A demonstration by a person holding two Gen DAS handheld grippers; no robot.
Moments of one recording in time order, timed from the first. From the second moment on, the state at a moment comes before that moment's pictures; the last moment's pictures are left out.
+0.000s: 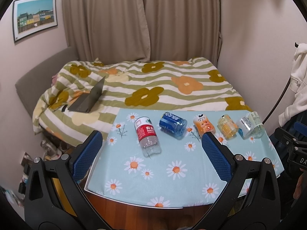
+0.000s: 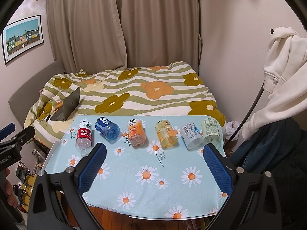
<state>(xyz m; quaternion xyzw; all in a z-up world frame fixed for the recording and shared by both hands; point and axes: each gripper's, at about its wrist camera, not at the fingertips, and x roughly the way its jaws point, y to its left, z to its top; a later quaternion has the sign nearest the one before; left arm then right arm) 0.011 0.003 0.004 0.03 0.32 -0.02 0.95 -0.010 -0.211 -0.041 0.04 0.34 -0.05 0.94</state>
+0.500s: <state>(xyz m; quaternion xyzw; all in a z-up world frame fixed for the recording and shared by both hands) 0.012 0.003 0.004 0.03 0.32 -0.02 0.95 -0.009 -0.210 -0.041 0.04 0.34 -0.05 0.94</state>
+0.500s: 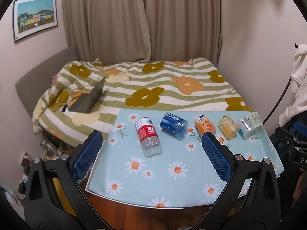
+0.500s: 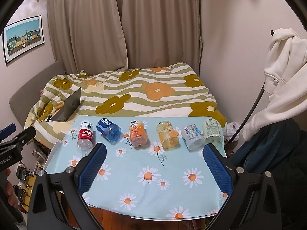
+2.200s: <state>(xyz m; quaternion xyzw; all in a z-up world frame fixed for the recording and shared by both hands) 0.143 -0.078 -0.156 0.00 0.51 0.04 0.86 0.205 -0.292 -0.205 -0.03 0.47 0.10 0.88</state>
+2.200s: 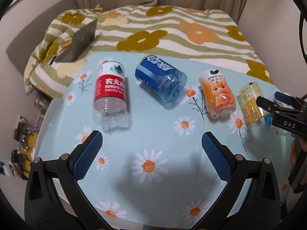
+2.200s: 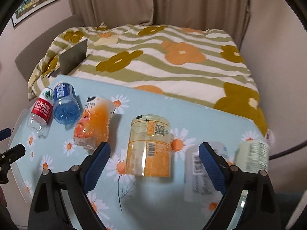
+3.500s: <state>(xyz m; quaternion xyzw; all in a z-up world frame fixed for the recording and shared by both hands) 0.104 -0.020 -0.124 0.01 0.48 0.02 0.88 0.159 -0.215 -0.182 -0.11 0.45 0.24 0.86</state>
